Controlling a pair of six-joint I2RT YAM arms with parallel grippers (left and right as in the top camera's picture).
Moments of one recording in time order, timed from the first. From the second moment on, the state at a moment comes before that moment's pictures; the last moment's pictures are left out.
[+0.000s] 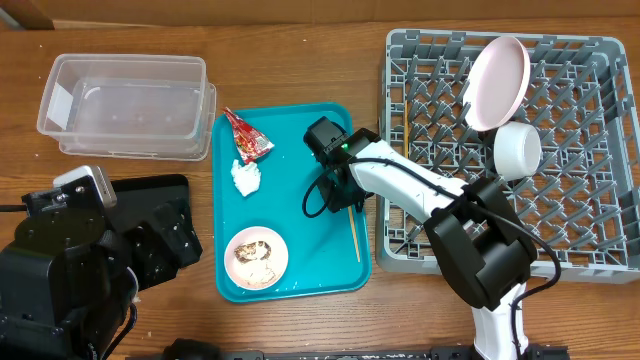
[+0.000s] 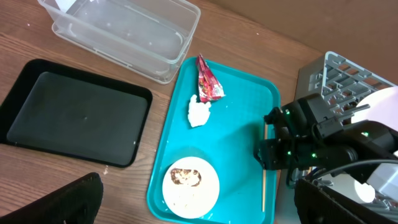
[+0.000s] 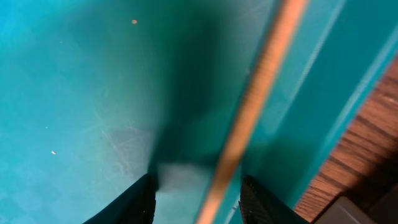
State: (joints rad) left arm -0.23 0.96 1.76 -1.56 -0.17 -0.57; right arm 0.67 2.10 1.48 -0.88 0.03 0.25
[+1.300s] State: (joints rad) left arm -0.23 0.96 1.76 -1.56 -0.17 -0.57; right arm 0.34 1.84 1.78 -1.02 0.05 0.24
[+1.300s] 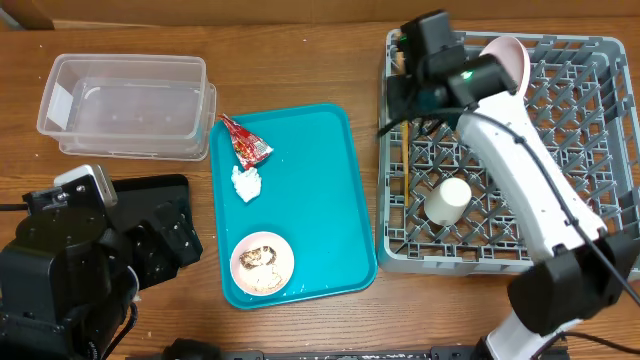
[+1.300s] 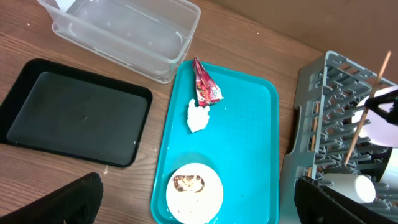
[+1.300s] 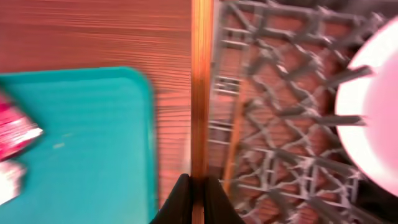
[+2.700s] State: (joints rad) left arm -0.23 0.97 1.76 -1.56 -0.17 -0.57; right arm 0.41 1.13 1.78 -1.40 0.12 0.28
